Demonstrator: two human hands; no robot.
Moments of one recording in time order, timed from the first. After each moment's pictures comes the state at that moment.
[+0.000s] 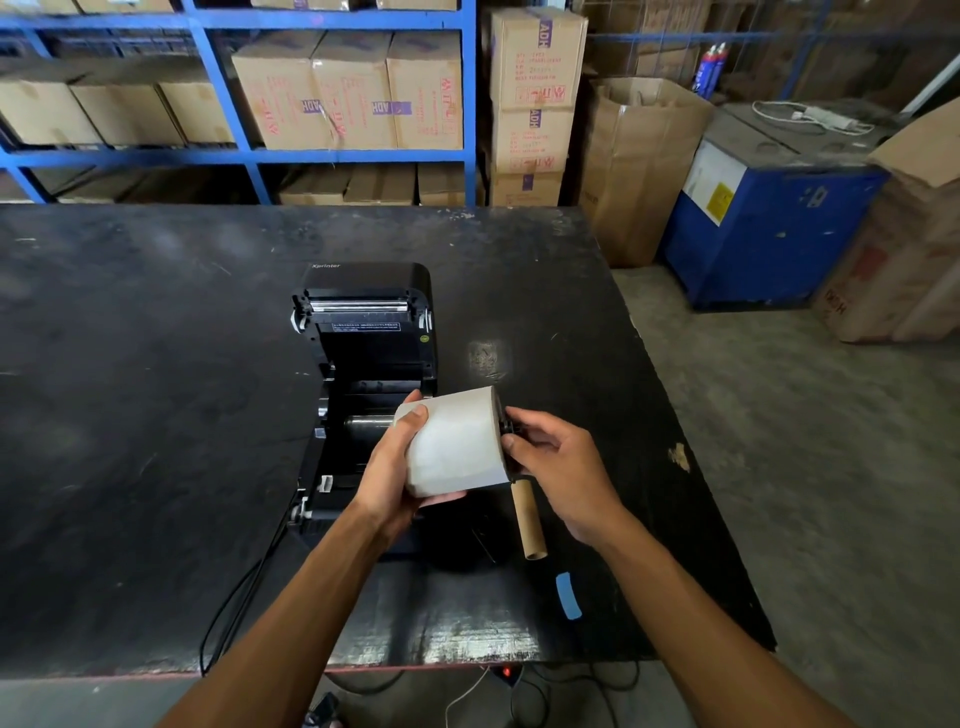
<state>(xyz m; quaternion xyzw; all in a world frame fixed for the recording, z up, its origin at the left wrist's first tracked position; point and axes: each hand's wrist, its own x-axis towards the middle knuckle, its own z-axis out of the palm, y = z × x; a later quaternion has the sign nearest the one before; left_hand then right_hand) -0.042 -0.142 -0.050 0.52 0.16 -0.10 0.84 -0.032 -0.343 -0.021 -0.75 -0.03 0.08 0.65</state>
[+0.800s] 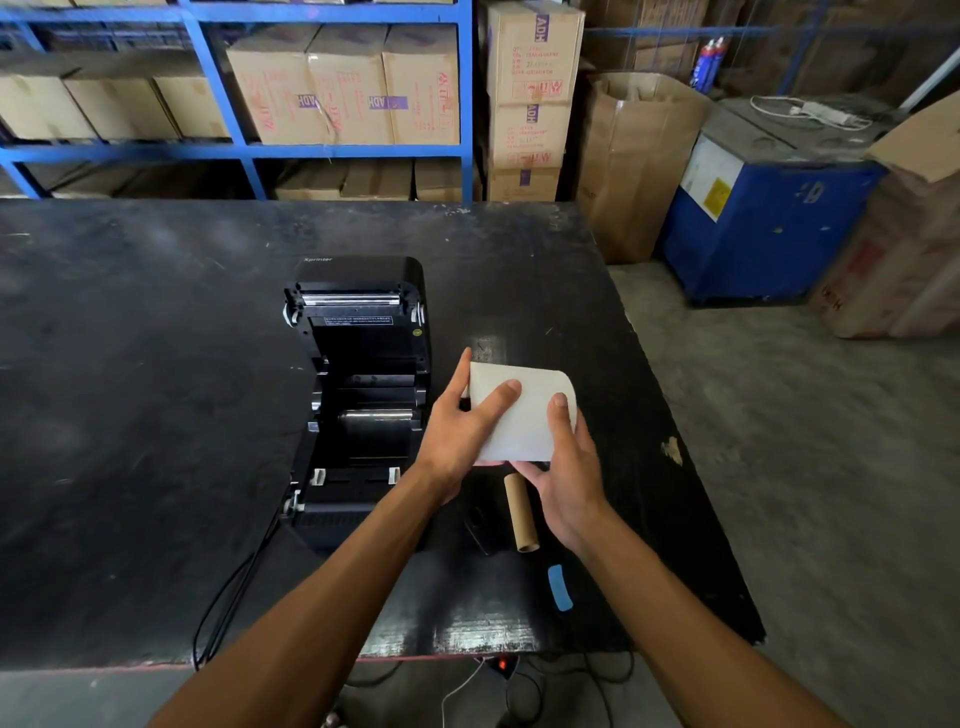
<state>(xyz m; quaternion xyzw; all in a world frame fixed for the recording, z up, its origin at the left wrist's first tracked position) -0.023 -0.213 -0.004 0.66 0.11 -0.04 0.74 -0.036 -0.339 -0.026 -0.52 0.11 0.06 0.85</state>
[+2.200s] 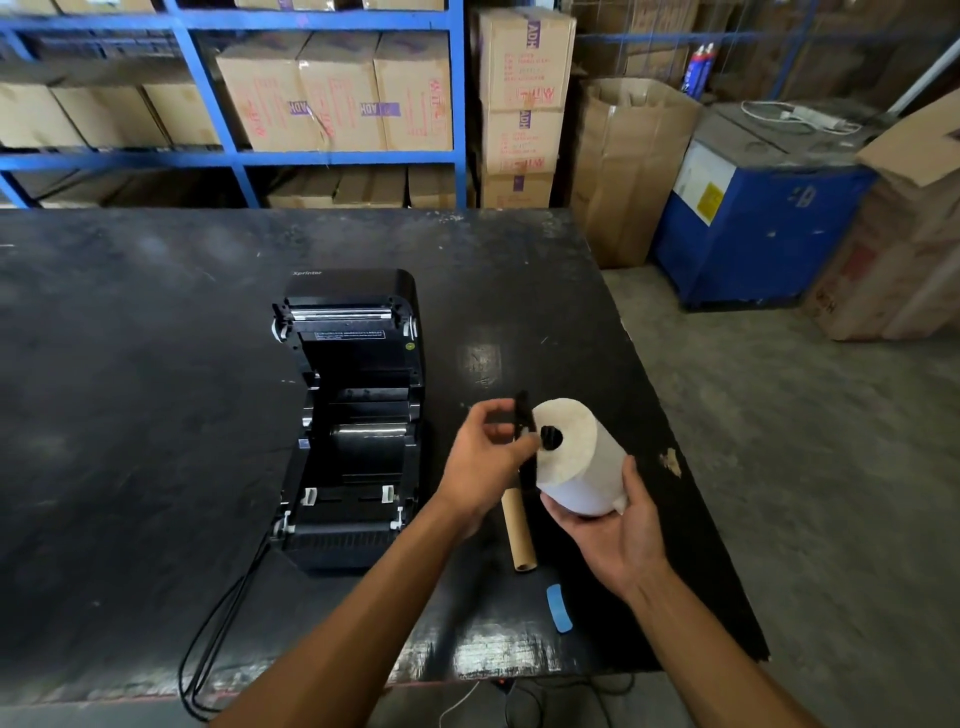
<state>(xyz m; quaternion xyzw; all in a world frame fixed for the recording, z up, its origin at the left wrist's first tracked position) -0.025 -0.240 -0.010 0.68 0.11 -0.06 0.72 -0.033 -0.407 -0.089 -0.23 0.25 0.14 0.93</state>
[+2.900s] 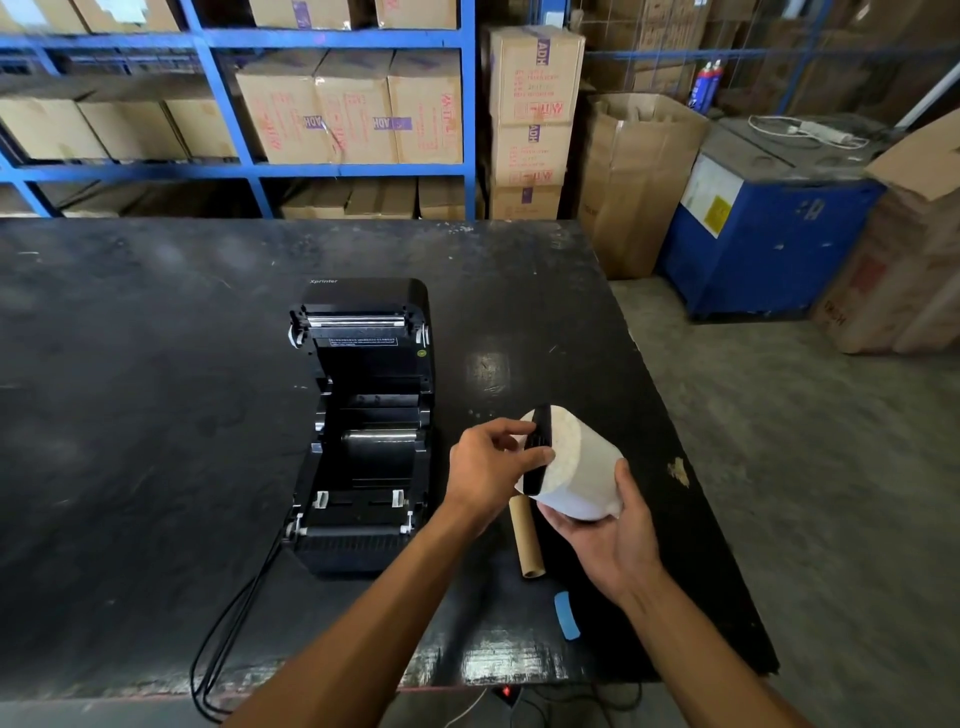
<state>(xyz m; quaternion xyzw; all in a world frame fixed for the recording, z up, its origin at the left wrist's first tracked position) -0.024 -0.233 -0.010 0.78 0.11 -0.02 0.62 -0.035 -0.392 -0.083 -0.29 0.23 0.12 0.92</state>
